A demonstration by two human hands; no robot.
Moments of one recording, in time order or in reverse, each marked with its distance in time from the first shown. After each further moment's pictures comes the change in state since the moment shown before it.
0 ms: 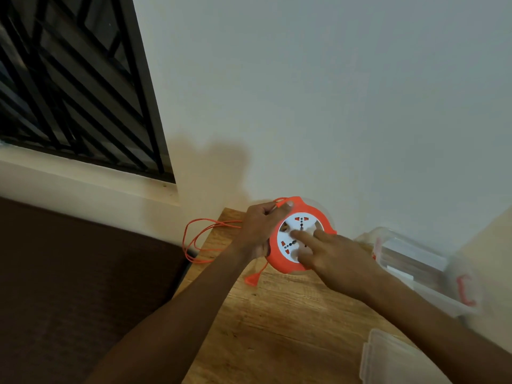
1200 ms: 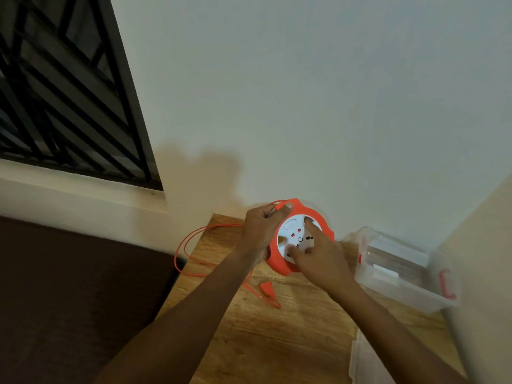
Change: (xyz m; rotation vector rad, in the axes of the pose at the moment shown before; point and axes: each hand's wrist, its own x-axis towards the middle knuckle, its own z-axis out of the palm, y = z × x) left_hand 0.007 -0.011 0.030 -0.077 0.009 0.106; right_hand 0.011 -0.024 -0.011 0.977 0.095 0.974
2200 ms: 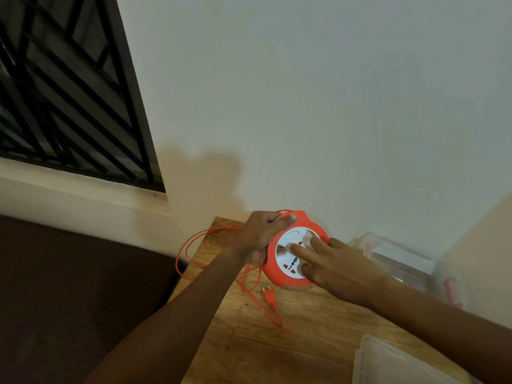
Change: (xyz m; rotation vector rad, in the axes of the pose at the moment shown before) left_hand 0.009 0.016 -0.022 0.244 -0.197 -0.176; right_hand 0.015 0.021 -0.039 -1.237 -0.189 -1.021
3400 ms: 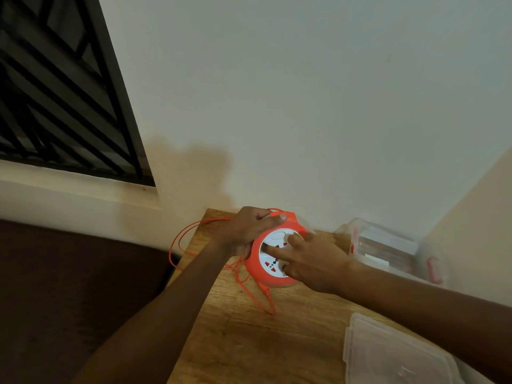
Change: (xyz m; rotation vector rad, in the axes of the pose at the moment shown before) left_hand -0.003 -0.011 -0.013 0.187 -0.112 0.013; right_hand 0.015 -0.020 -0.022 -0.035 -0.186 -0.119
